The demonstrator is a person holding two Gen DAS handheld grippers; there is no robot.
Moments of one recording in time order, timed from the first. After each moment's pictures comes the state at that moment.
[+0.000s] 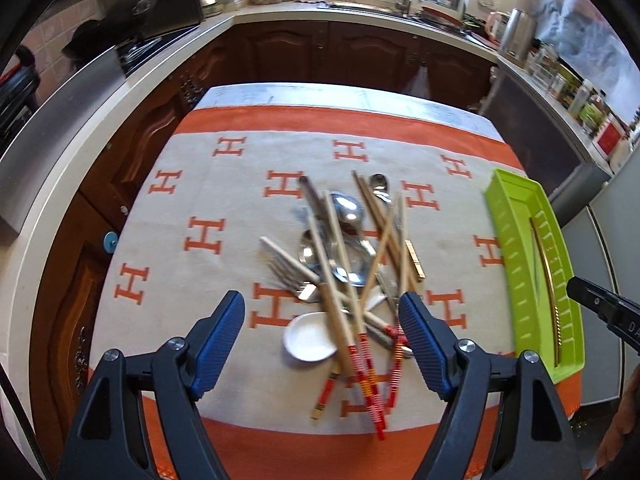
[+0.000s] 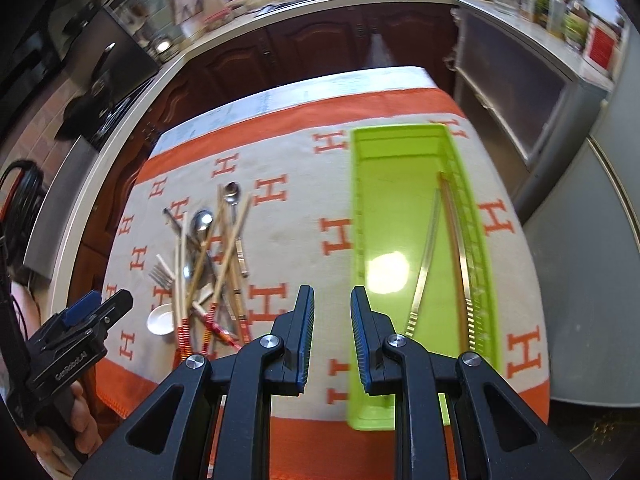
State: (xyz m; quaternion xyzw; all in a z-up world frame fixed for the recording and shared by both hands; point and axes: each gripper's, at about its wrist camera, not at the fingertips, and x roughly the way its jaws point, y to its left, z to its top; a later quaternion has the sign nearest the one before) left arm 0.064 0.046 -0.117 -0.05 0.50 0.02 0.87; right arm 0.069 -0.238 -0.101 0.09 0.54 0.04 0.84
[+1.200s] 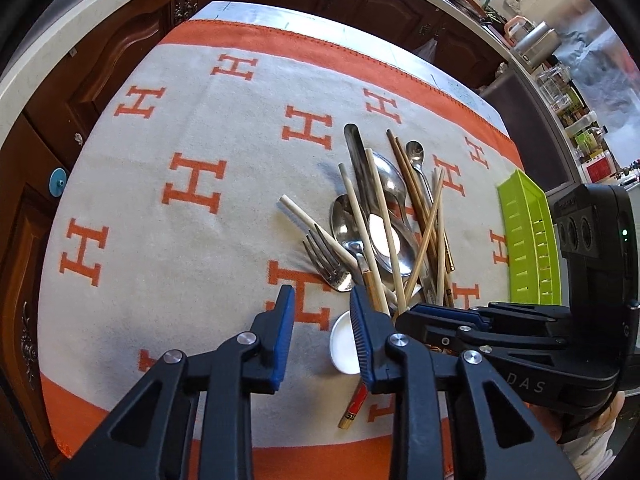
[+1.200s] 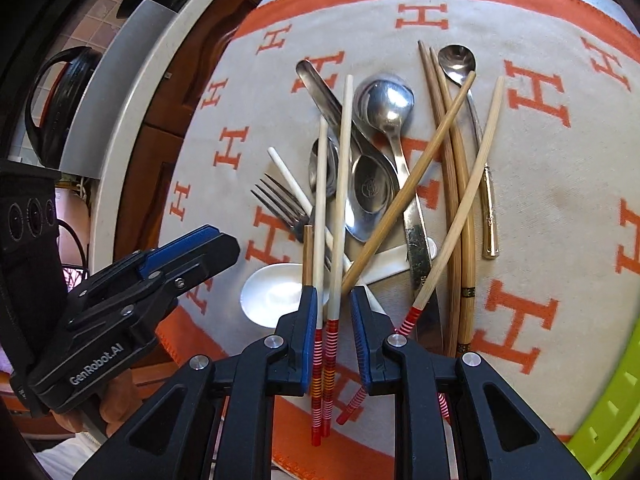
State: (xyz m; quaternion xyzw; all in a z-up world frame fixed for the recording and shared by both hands) left arm 0.103 0.110 -0.181 -0.16 0.58 -0.05 0.80; right arm 0.153 -0.055 -0.223 0.08 0.68 0.28 0.67
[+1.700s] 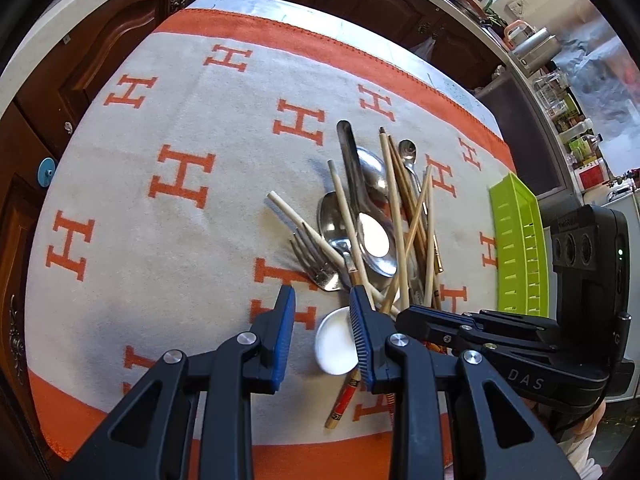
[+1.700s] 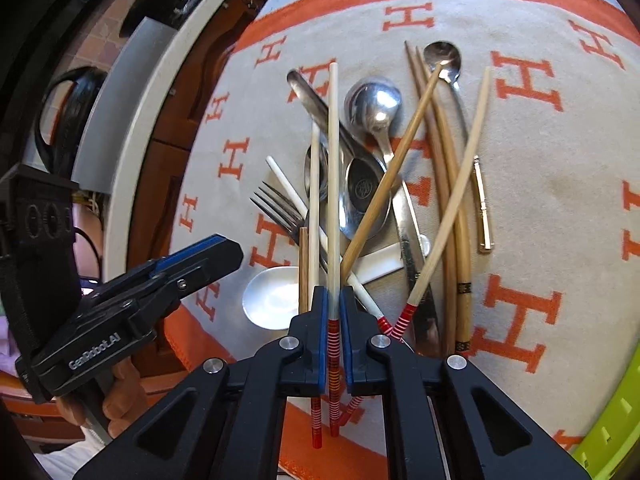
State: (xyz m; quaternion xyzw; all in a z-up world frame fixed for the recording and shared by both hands) left arm 0.110 0.106 -0.182 -0.19 0.59 -0.06 0.79; right arm 0.149 -0.071 -0.225 0.13 0.67 0.28 0.68
